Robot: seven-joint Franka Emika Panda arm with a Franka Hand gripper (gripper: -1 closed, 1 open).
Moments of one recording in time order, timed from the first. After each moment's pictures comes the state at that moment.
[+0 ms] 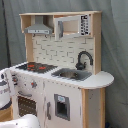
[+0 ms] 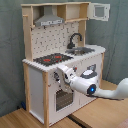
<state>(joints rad) -0.94 -1.47 1.58 -2.03 -0.28 3.00 0.71</state>
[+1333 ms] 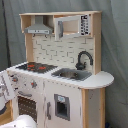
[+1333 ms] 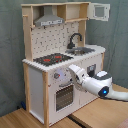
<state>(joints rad) -0.69 -1.47 1.54 -2.27 -0.29 2.85 0.57</state>
